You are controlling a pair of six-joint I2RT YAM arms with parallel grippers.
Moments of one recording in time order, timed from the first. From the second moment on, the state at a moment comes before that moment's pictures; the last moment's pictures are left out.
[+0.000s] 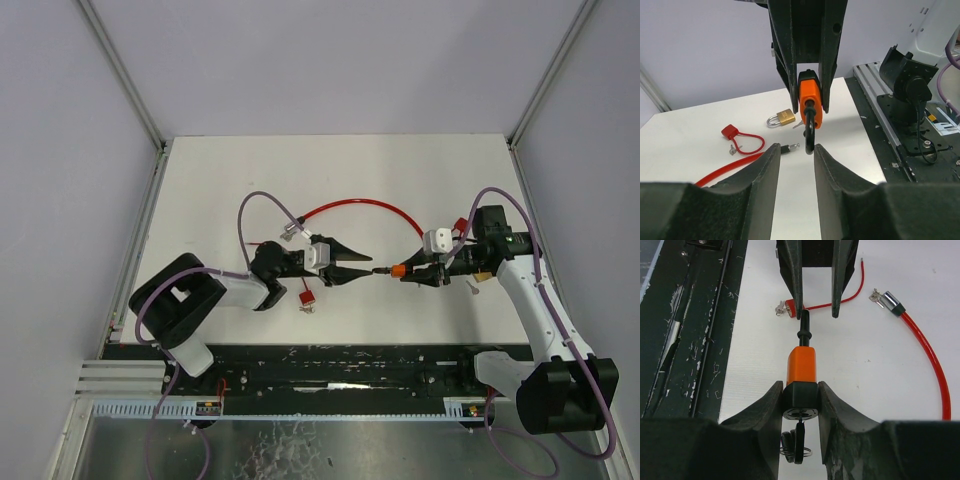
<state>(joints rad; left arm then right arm) -0.75 1.66 0.56 1.45 0.81 -0.04 0.06 1.09 0.90 -1.06 -1.24 -1.43</state>
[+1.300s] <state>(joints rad) -0.78 1.74 0.68 1.44 0.97 -0.17 0.05 1.07 0.89 -1.09 -1.25 -1.48</state>
